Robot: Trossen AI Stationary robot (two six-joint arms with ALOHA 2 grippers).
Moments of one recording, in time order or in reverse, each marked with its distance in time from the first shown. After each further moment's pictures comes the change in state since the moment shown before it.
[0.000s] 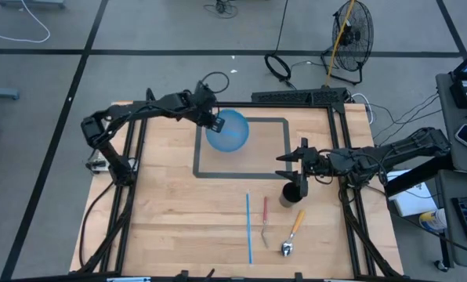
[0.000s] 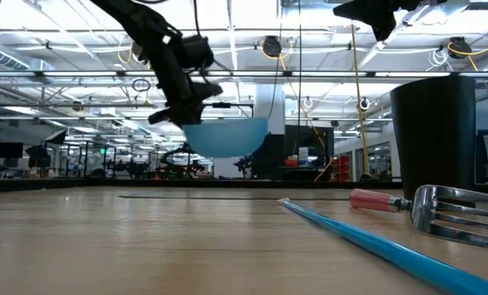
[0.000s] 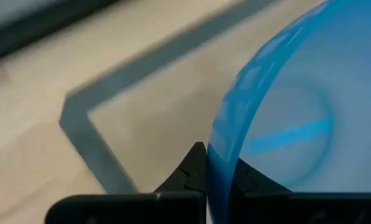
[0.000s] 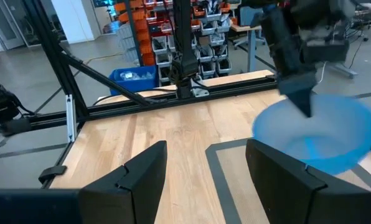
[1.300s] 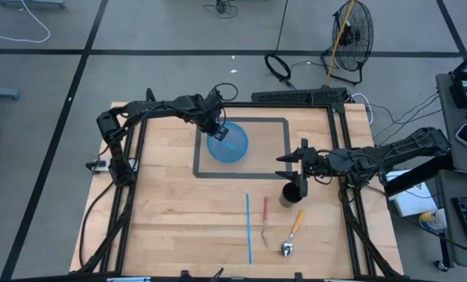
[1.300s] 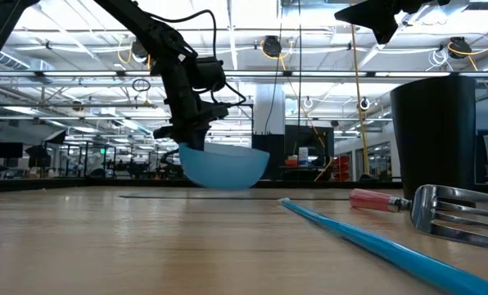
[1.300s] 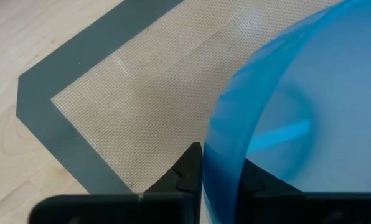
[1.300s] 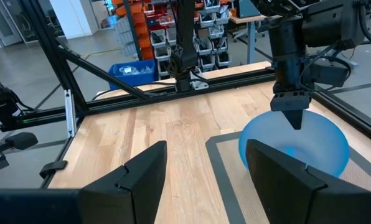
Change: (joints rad) left arm -0.016 0.139 0.062 -0.070 0.030 0.068; right arm 0.002 0.001 0.000 -0.031 -0.003 0.027
